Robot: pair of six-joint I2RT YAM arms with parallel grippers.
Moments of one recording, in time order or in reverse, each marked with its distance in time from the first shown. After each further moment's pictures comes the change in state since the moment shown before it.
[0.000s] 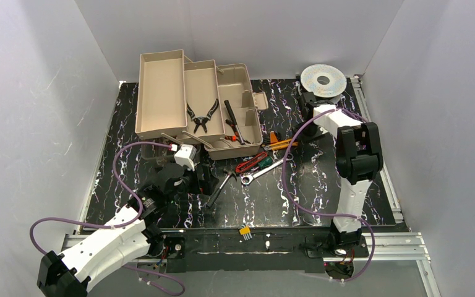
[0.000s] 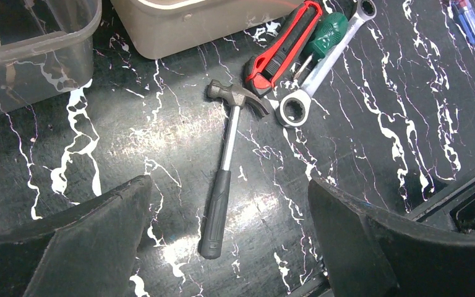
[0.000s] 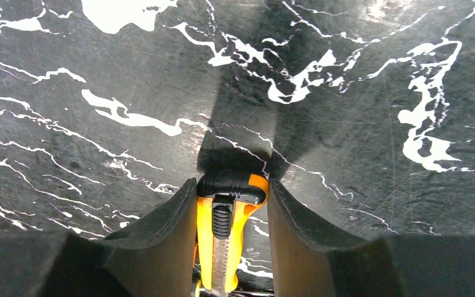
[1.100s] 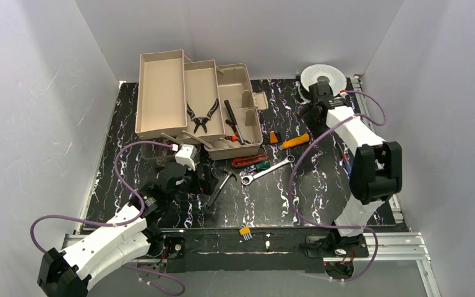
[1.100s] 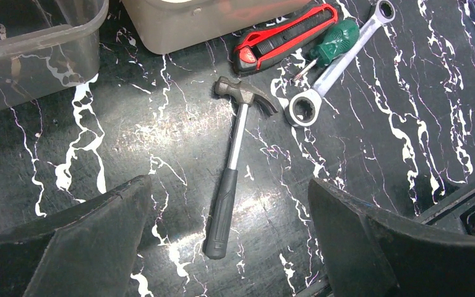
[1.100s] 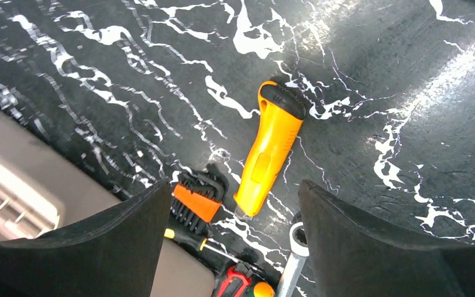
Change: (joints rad) left arm 0.000 0.025 0.000 -0.001 -0.016 -0.001; right arm -0.015 -0.323 -0.129 0.173 0.085 -0.309
